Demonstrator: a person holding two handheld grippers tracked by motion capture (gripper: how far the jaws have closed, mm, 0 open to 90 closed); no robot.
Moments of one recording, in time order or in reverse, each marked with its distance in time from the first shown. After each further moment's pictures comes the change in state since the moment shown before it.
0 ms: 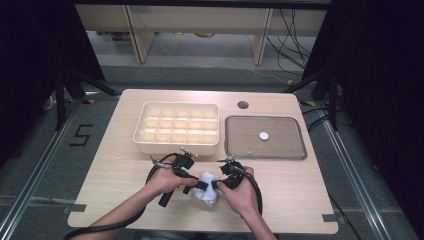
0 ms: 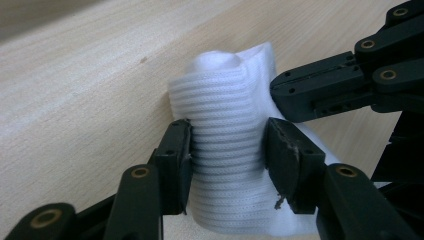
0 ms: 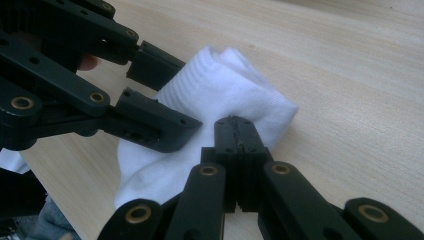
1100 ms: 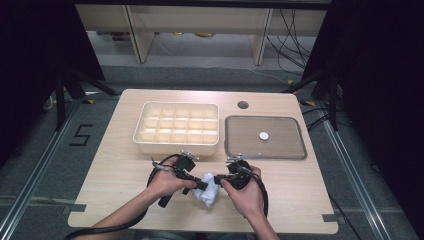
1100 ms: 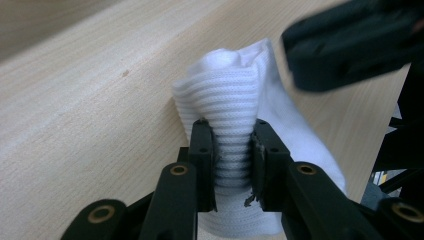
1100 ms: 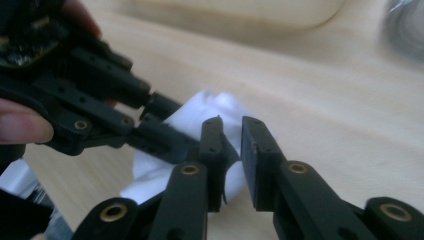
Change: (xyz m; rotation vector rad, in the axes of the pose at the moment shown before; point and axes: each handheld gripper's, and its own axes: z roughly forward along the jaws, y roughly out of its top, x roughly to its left) left arm -0.007 -0.005 0.000 -0.065 -0.016 0.094; right arm -0.001 -0.005 -0.025 -0.137 0.002 0.001
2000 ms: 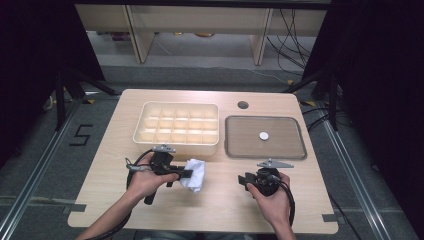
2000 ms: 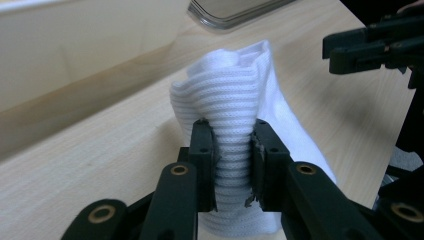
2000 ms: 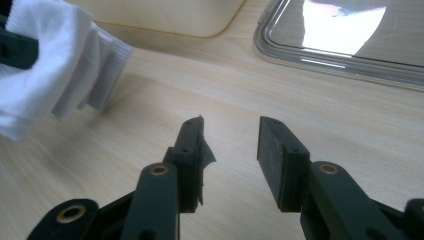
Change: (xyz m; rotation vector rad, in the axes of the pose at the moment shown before) left arm 0.017 -0.016 -0.056 -0.247 0.074 -0.019; right arm -0.058 -0.034 -0.034 -0.164 -0.091 -0.037
